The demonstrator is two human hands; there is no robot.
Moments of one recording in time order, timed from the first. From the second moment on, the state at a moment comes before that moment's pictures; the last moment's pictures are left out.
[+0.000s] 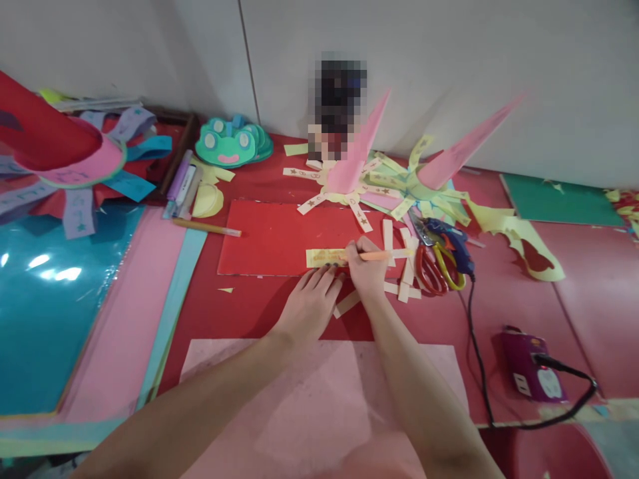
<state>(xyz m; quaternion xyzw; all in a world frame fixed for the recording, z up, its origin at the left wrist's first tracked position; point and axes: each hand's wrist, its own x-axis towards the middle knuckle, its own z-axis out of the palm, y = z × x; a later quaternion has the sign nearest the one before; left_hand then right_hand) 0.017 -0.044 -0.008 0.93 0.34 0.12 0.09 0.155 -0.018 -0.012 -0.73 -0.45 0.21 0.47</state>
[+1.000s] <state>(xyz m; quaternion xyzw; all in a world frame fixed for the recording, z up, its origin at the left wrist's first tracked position) 0.017 -0.044 -0.009 0.93 0.34 0.11 0.10 0.160 -0.021 -0.005 -0.72 -0.37 0.09 0.58</state>
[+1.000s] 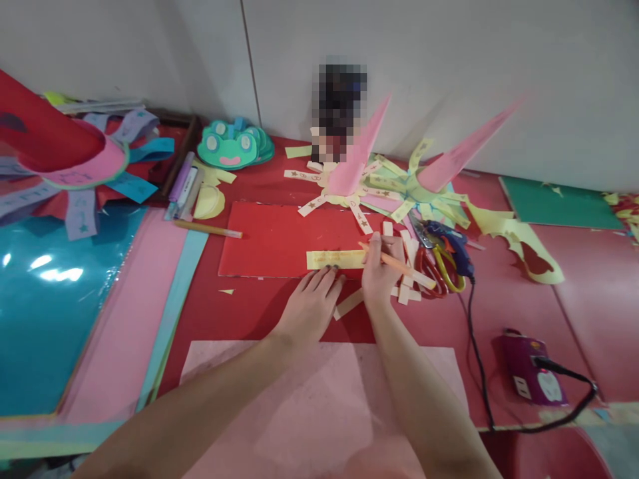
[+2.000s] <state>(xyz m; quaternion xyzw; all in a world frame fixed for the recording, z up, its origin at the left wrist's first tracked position) 0.017 -0.045 -0.014 0.93 0.33 0.18 0.04 0.152 -0.024 -0.007 -0.71 -0.39 0.17 0.56</state>
